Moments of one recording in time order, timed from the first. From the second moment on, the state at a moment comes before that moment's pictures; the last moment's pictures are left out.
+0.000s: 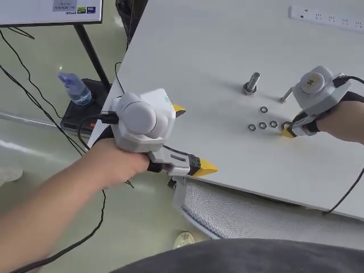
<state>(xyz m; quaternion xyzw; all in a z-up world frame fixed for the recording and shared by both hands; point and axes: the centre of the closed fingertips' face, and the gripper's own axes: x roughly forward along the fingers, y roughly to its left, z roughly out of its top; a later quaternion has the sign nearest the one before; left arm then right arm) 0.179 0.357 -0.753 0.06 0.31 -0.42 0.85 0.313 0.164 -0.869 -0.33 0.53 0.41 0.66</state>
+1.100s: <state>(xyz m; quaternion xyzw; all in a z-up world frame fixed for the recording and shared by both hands) 0.172 0.359 -0.754 0.05 0.31 -0.41 0.85 0.310 0.164 -0.869 -0.35 0.55 0.41 0.64</state>
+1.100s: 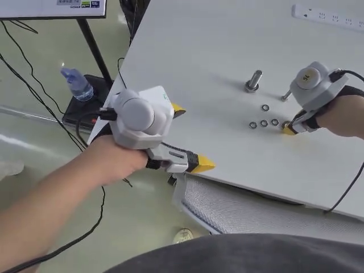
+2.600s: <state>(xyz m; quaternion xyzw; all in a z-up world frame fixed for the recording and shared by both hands) 0.184 0.372 -0.758 0.09 0.32 -0.41 0.85 0.331 0.185 -0.812 -0.35 0.54 0.43 0.63</state>
